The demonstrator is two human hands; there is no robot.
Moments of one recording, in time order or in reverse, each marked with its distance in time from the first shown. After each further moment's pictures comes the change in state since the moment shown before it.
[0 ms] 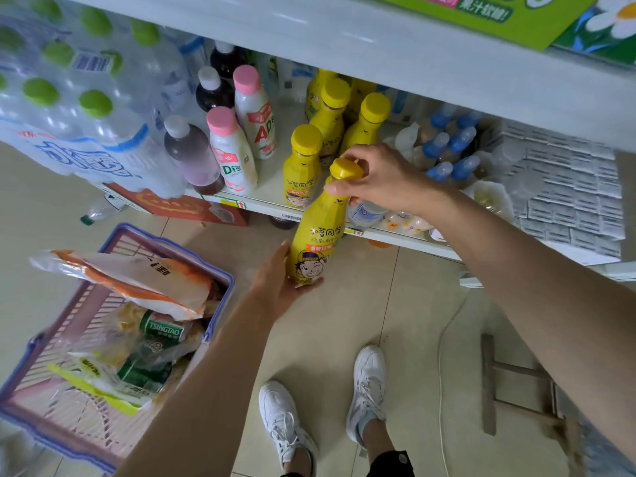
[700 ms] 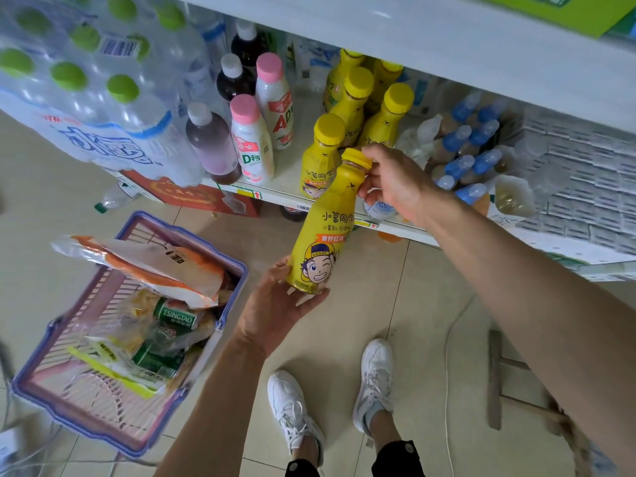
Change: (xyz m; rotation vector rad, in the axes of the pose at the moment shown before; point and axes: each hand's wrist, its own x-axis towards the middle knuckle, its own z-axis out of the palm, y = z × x) left_hand -0.046 -0.022 -0.052 -0.287 -0.331 0.065; right_hand 0.009 -0.002 0.034 0.592 0.149 0.297
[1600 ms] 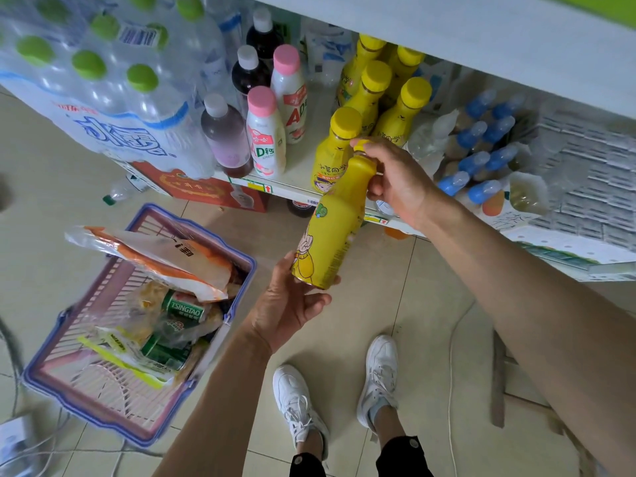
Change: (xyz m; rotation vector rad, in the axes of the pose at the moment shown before) left_hand -0.012 0.010 0.012 0.137 0.023 -0.140; right_hand 0.001 0.010 0.017 0.181 0.004 -0.056
